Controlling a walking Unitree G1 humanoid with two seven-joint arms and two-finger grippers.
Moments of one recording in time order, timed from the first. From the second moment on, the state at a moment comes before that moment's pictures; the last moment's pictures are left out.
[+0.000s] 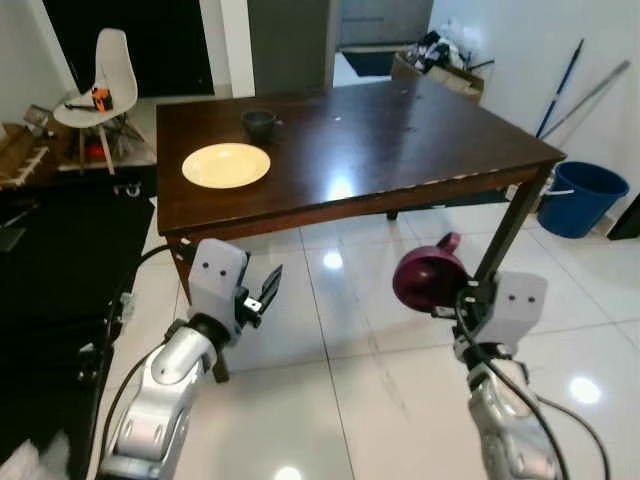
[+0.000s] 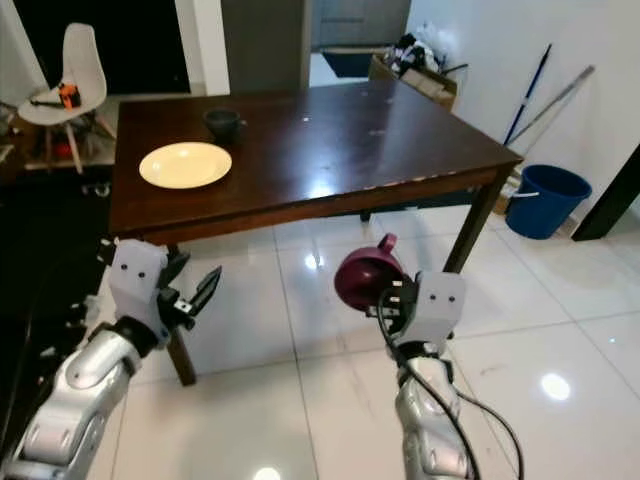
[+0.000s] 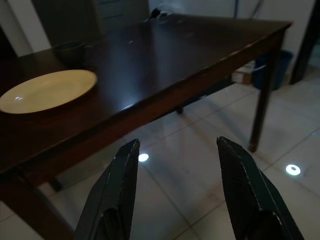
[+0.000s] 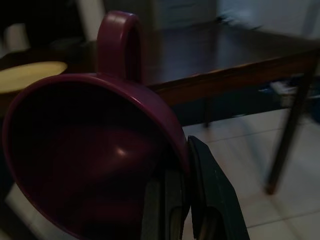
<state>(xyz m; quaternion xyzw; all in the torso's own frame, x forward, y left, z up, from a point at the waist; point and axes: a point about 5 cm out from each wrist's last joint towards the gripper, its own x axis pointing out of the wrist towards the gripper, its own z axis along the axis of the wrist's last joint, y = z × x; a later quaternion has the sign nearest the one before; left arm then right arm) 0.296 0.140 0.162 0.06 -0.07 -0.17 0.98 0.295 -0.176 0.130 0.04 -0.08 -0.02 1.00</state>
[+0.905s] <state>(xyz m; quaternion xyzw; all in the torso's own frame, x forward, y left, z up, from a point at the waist) 0.296 0.129 0.162 0.05 -0.07 -0.19 0.98 0.296 -0.184 0.130 0.03 -0.08 -0.03 1.00</state>
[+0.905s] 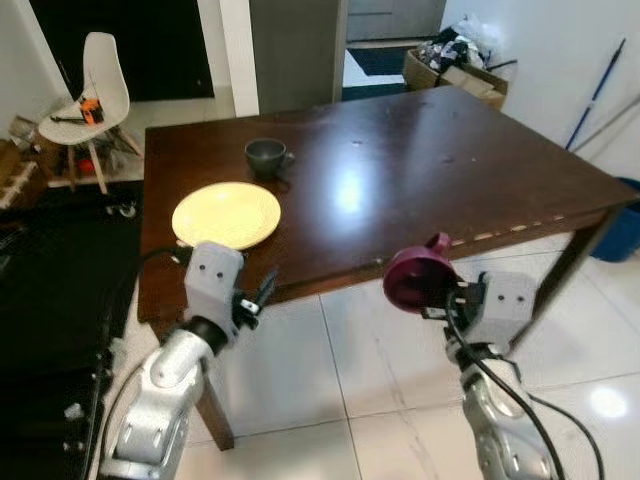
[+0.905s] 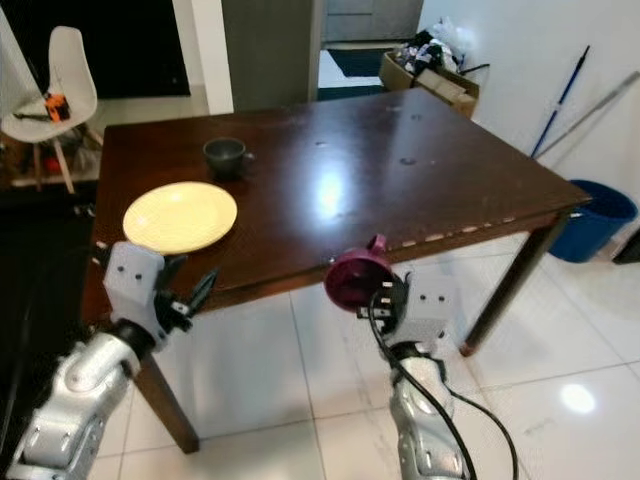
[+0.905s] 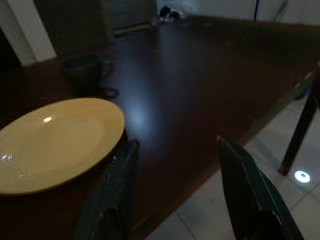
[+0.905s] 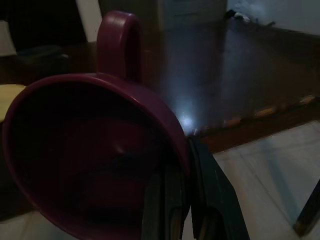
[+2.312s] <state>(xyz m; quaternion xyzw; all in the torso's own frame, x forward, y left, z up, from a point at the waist) 0.300 0.140 0.158 0.06 -0.04 -0.16 0.98 0.295 -0.177 0.130 0.04 -0.08 -0.02 1.00</state>
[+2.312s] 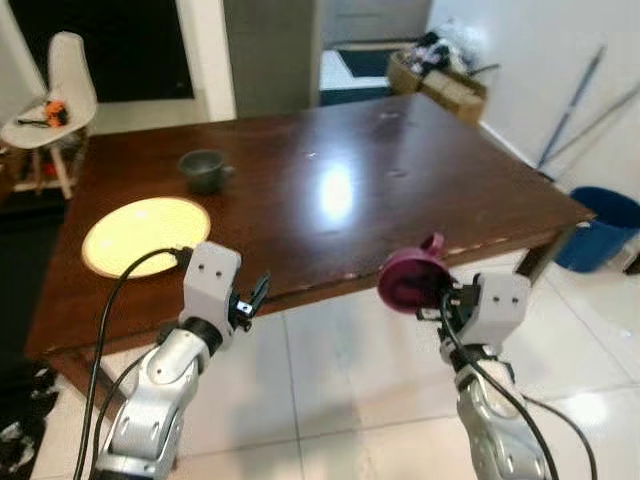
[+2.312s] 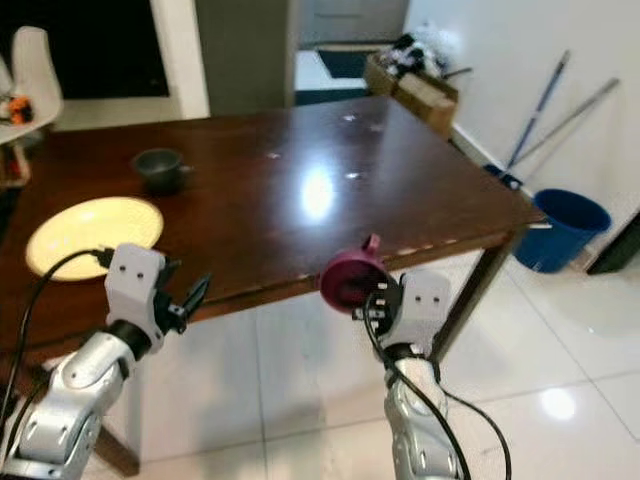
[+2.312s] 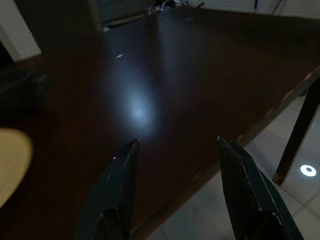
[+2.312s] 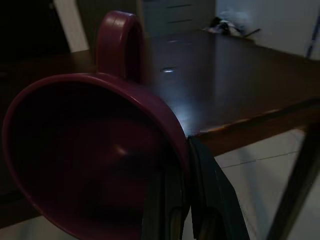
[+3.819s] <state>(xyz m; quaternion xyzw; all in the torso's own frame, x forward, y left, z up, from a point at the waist) 0.300 0.139 0.155 0.06 -0.03 -0.16 0.99 0.296 -0.177 0.129 0.04 -0.08 -0.02 1.00</state>
